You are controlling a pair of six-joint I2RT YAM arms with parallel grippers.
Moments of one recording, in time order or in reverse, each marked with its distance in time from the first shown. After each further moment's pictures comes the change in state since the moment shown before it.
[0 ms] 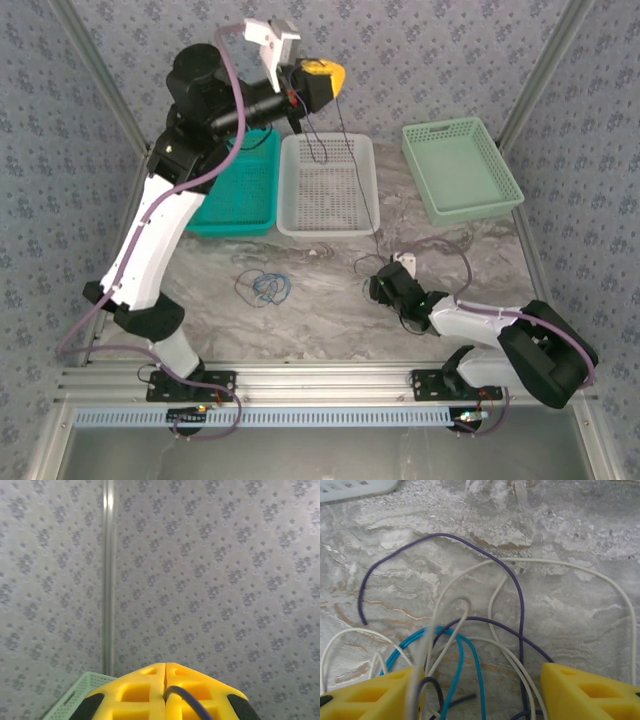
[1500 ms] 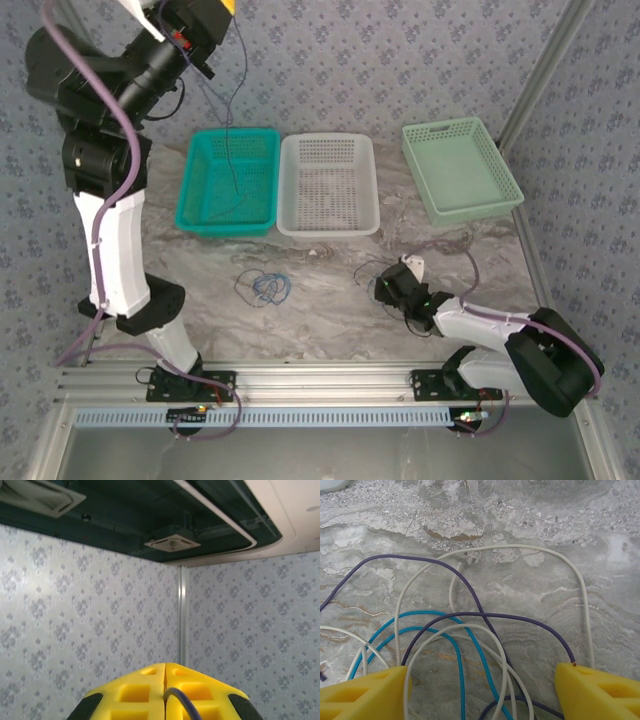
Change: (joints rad) left arm 0.227 0.053 0.443 -0.048 -0.113 -0.069; right arm -0.032 -0.052 -0.001 -0.108 0.026 0.030
